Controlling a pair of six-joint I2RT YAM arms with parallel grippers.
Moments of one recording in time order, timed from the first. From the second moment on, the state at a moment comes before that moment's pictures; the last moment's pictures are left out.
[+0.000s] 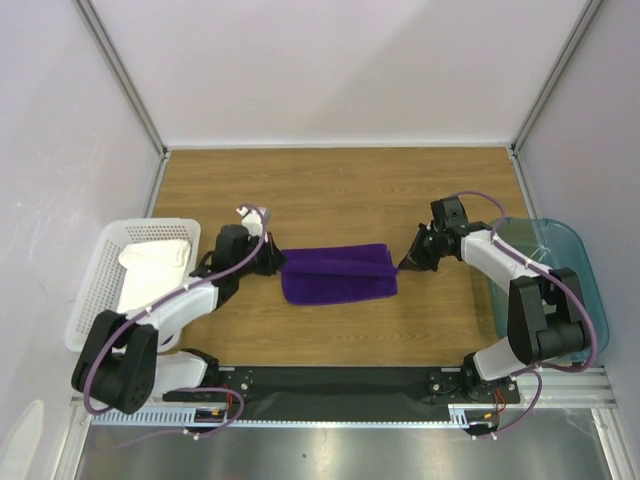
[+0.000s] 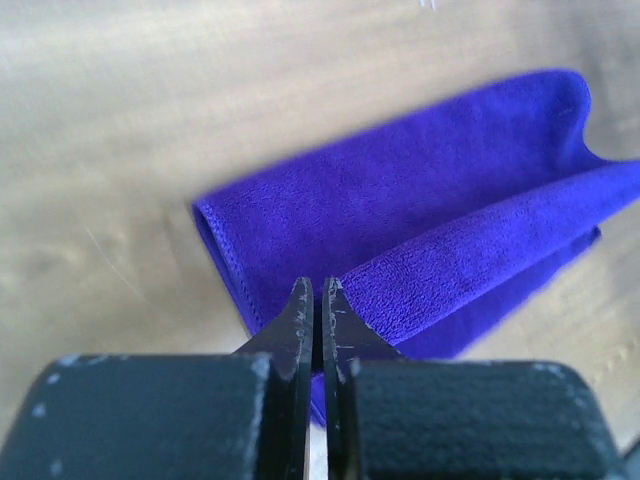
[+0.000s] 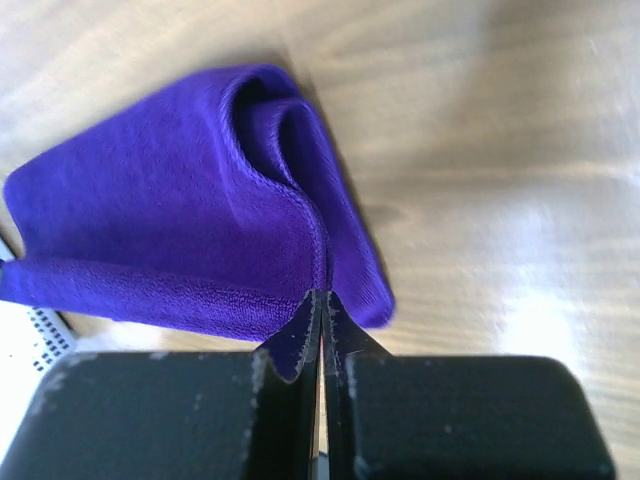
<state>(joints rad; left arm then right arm) -0.35 1.25 0.54 0.15 0.24 -0.33 0.22 1.51 0.91 -0.47 -0.31 0.67</state>
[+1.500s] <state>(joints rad) -0.56 0.95 0.60 -0.25 -0.15 -0.65 0.28 1.49 1.07 -0.65 -0.30 0.61</state>
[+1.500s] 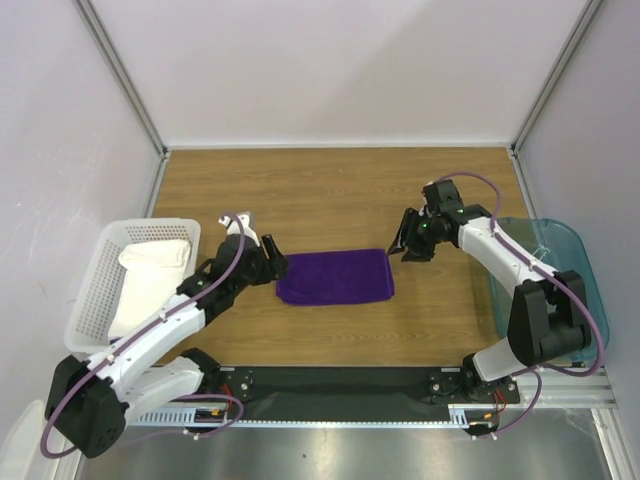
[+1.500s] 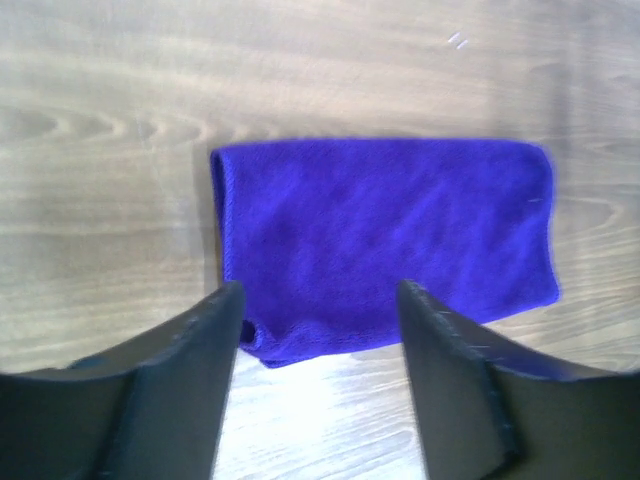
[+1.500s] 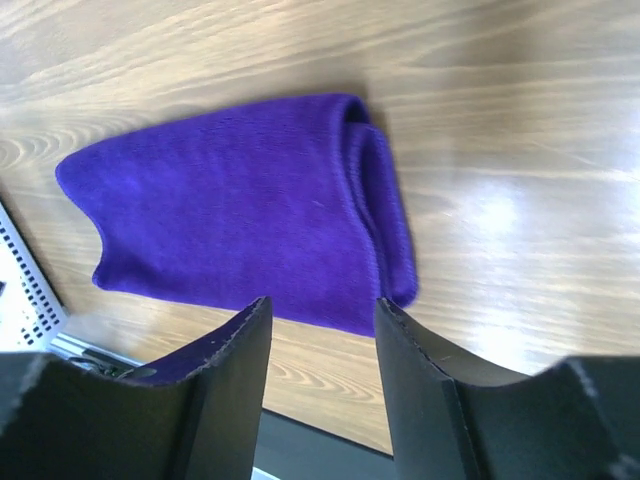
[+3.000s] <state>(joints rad) -0.54 1.06 0.58 -0.29 -0.10 -0.57 0.40 1.62 1.27 -0.66 -0.17 0.61</state>
